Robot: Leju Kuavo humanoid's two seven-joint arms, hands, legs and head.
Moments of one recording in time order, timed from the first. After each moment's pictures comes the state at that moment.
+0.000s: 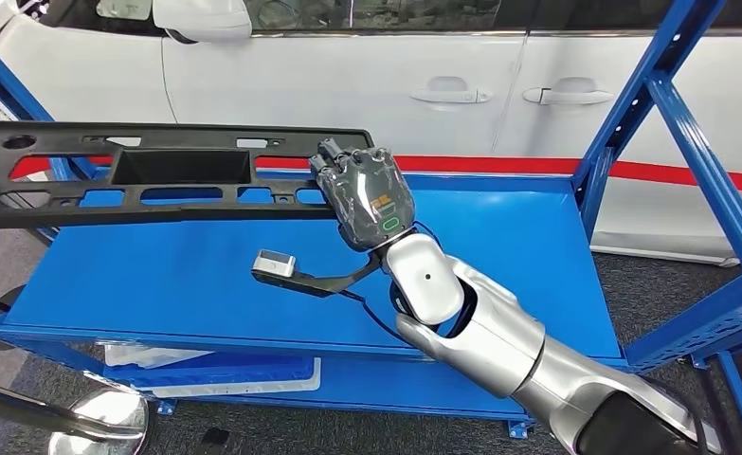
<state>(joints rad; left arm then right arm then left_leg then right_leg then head) -0.10 0.10 -0.82 -0.23 0.81 0.22 -0.19 -0.81 -0.07 0.95 -1.48 1.15 -0.20 0.49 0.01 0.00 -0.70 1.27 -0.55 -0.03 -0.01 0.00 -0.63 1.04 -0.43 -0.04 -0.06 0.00</state>
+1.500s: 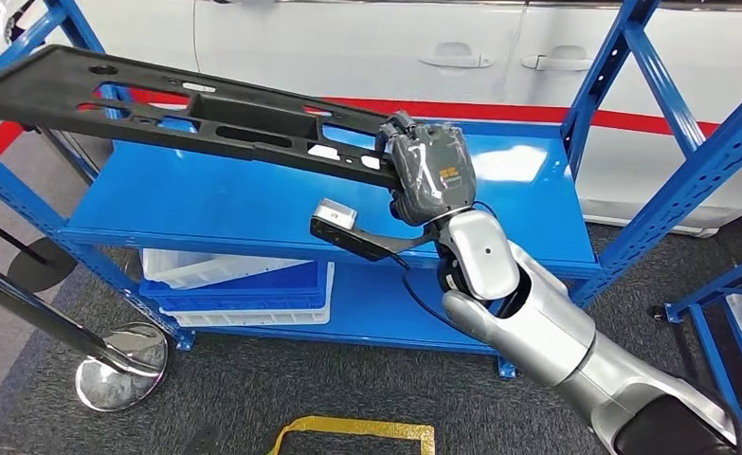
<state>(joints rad) -0.11 0.11 -0.83 -0.23 0.82 0.24 -0.13 -0.80 -0.20 0.85 -1.58 0.99 -0.15 0.56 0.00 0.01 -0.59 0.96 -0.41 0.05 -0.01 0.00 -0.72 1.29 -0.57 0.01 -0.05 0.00</state>
